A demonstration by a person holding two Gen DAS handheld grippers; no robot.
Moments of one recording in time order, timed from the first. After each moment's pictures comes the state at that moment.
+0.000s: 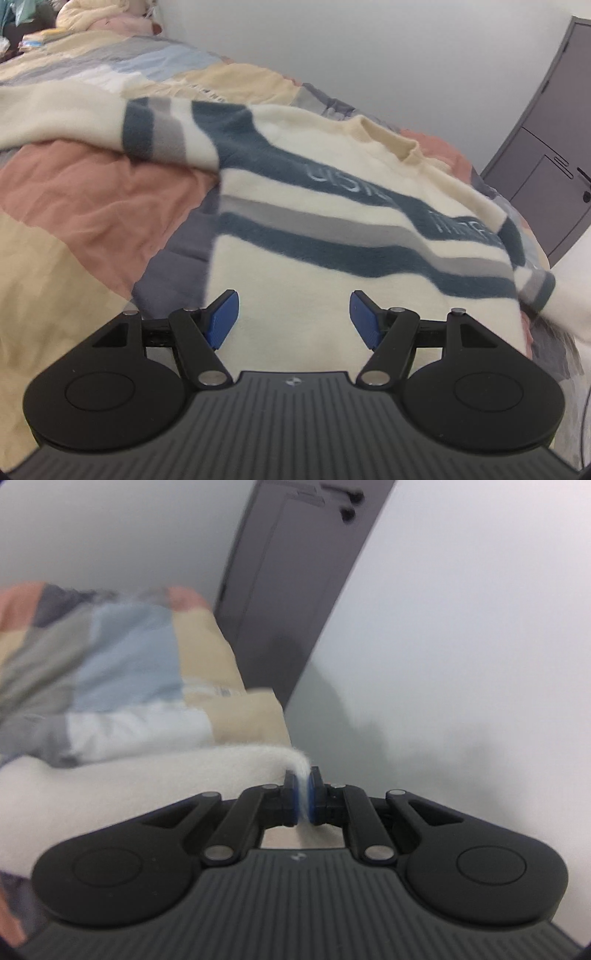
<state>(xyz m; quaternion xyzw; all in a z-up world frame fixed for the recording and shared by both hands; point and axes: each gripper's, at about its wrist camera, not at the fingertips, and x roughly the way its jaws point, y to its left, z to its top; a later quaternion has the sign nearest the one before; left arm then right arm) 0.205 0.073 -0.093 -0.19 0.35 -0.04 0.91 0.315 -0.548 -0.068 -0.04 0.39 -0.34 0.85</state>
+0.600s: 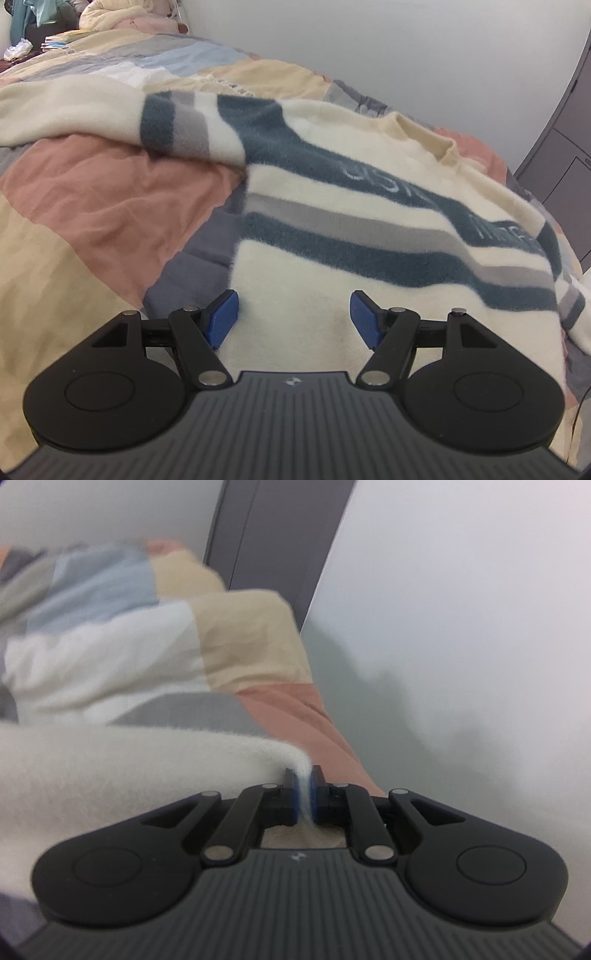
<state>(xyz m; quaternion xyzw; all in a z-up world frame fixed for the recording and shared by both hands) 0.228 0.070 -0.111 -0.17 0.36 0.02 0.92 0.311 -0.568 -0.187 0.01 0.37 -0.37 0.85</state>
